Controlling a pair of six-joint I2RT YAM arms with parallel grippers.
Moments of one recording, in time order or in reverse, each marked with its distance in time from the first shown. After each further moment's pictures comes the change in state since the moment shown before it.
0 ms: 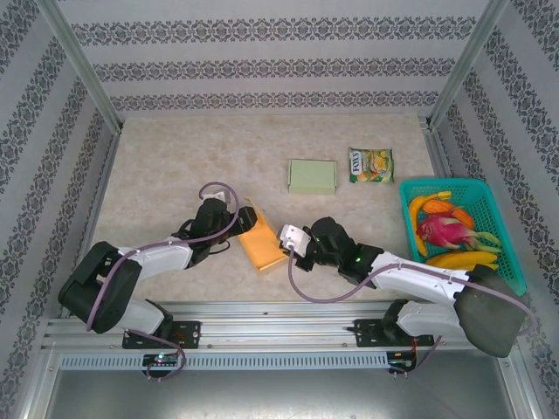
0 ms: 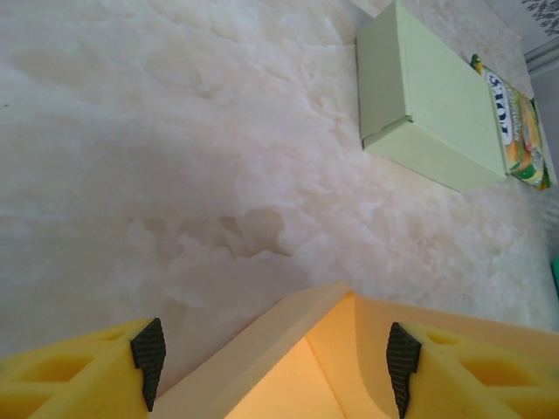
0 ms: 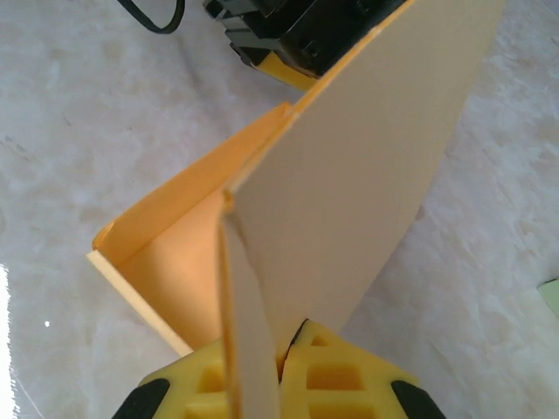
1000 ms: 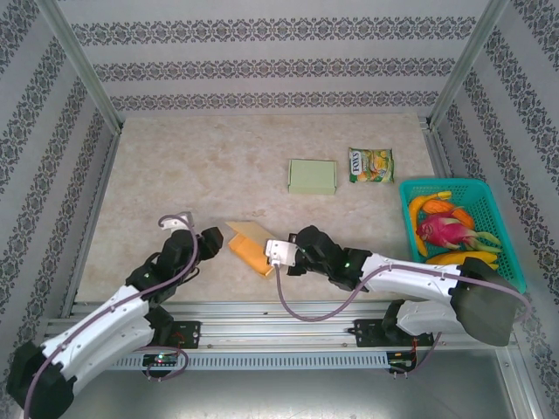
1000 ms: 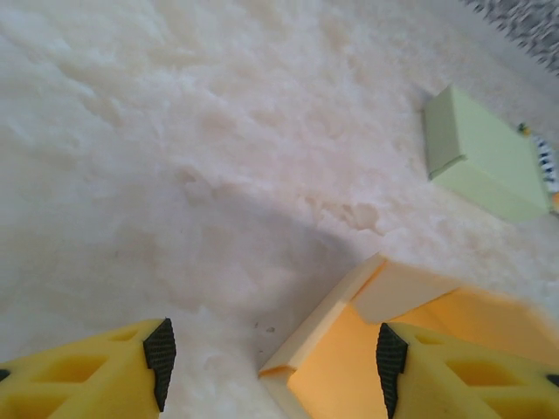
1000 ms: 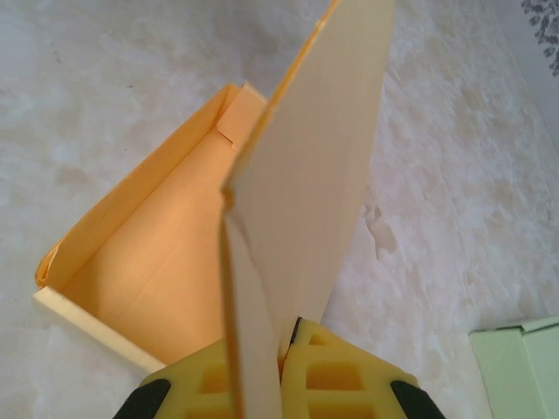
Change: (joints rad) left arm -0.064 -0.768 -0.188 -0.549 -0.319 -0.005; right arm 0.149 0.057 0.057 -0.034 0.196 -0.218
